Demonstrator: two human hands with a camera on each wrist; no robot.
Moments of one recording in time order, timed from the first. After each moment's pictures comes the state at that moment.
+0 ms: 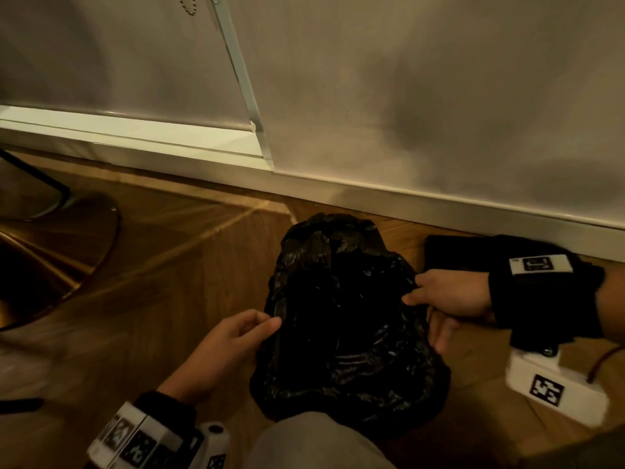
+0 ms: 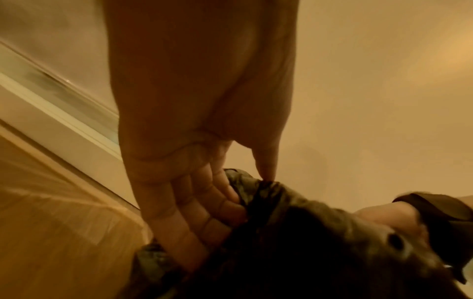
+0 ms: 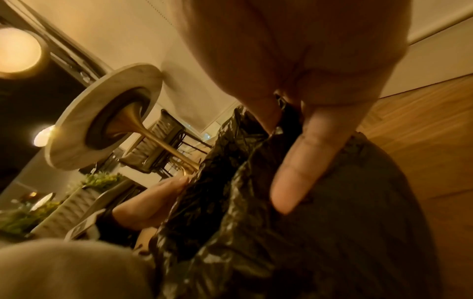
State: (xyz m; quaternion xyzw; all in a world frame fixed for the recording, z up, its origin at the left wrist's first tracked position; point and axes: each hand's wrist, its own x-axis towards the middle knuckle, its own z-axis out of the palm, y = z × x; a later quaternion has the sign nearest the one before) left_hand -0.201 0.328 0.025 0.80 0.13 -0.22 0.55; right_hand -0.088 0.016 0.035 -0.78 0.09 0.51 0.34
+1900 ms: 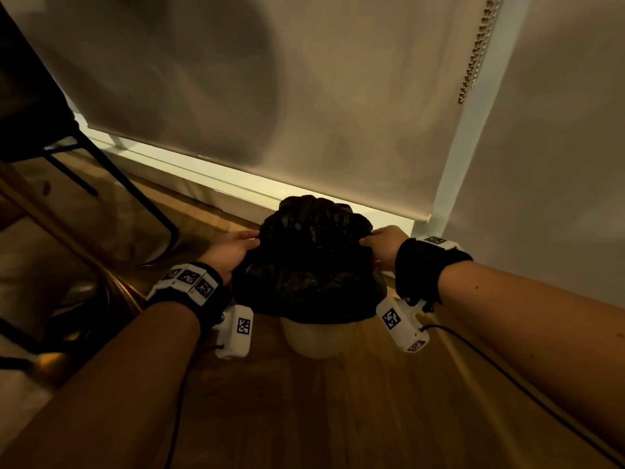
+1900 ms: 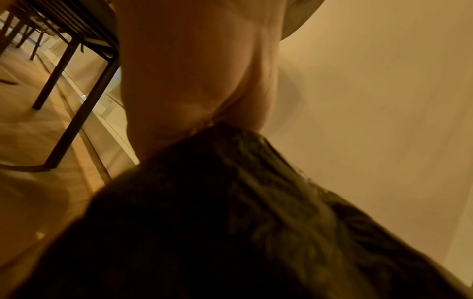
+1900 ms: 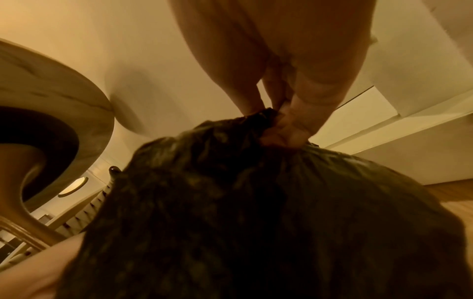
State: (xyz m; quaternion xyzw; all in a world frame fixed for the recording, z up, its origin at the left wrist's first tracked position) left_hand 0.097 0.730 0.014 0.69 0.33 0.01 0.65; right_hand 0.179 0.464 0.030 -0.82 0.04 0.24 0.52
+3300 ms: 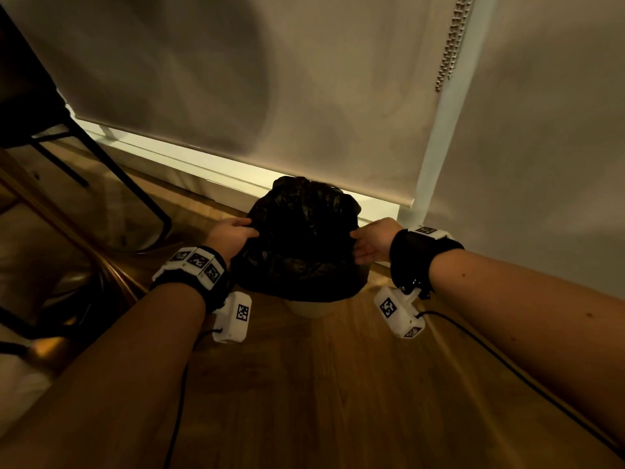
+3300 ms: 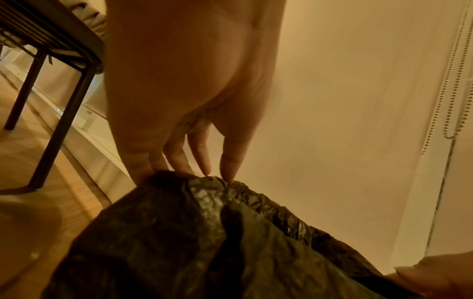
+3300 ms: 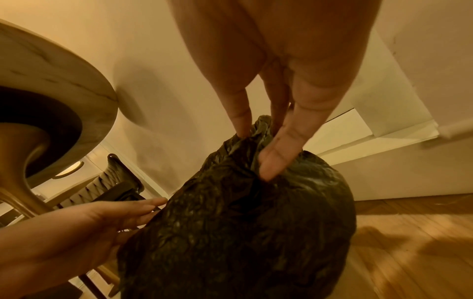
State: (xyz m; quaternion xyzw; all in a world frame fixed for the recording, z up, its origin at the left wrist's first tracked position) left_hand 0.092 0.717 0.013 0.76 0.33 0.04 0.56; right_hand 0.146 0.446 0.050 -0.73 0.09 0.31 0.60
